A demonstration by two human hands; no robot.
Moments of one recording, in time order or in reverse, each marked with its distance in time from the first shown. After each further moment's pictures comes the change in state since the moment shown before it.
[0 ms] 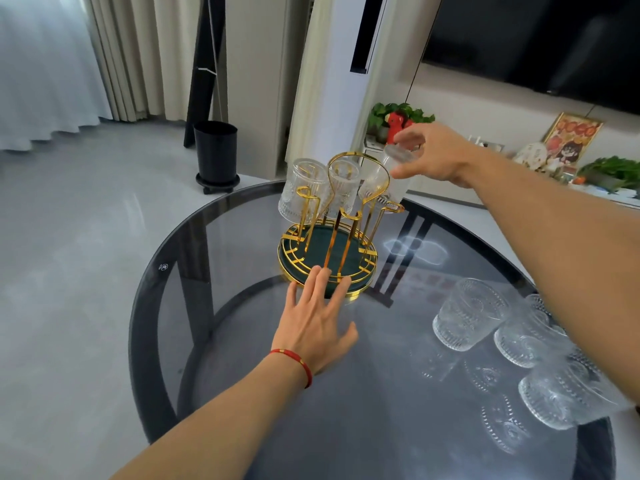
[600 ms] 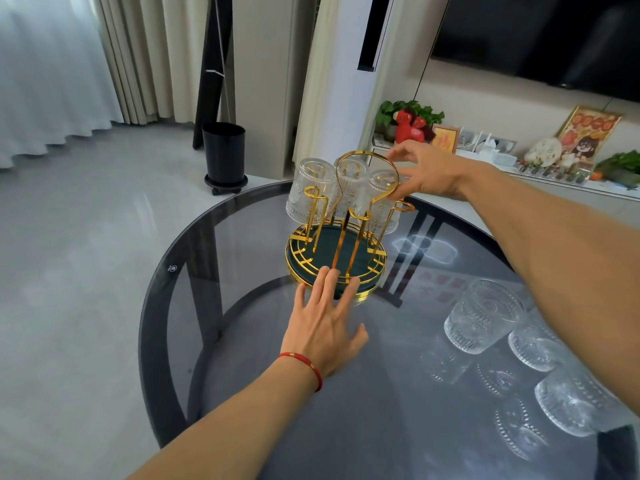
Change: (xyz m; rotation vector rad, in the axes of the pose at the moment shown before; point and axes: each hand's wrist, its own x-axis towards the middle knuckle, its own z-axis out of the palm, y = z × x) left_hand -0.001 0.004 -0.001 0.017 0.008 -0.011; right_hand -0.004 0.000 0.025 0.107 -0.194 0.059
